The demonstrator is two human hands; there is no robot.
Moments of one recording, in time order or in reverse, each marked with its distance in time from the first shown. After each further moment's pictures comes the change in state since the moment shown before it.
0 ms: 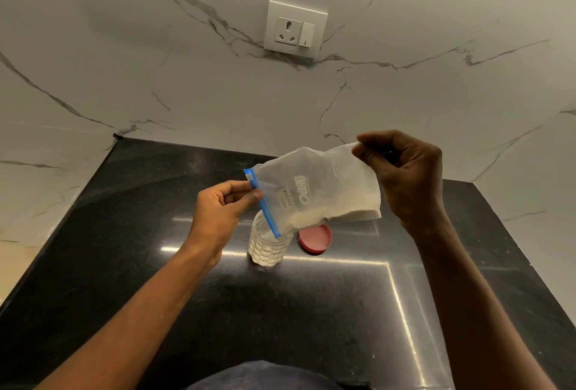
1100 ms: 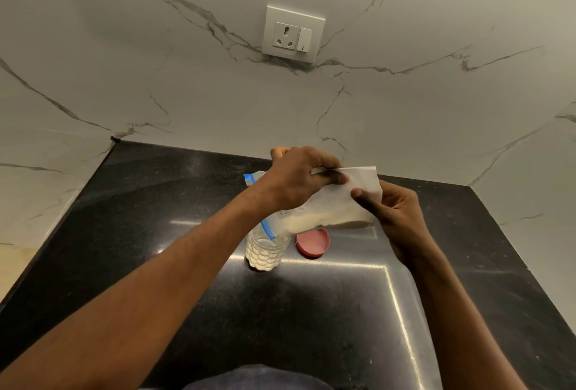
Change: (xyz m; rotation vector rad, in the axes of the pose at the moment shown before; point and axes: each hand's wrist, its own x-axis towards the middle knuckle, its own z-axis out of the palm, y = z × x) left_hand 0.030 0.083 0.096 0.767 -0.511 0.452; right_hand -0.045 0.049 -0.012 0.274 -0.189 0.480
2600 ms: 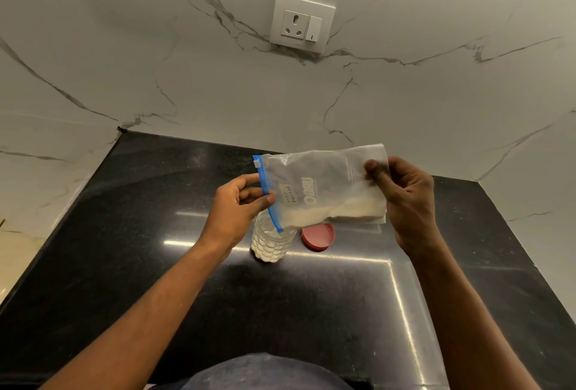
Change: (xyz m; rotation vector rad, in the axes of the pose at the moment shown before) left_hand -0.088 -0.099 0.026 -0.691 0.405 -0.386; right_hand 0.005 -0.021 0.019 0.025 0.176 -0.155
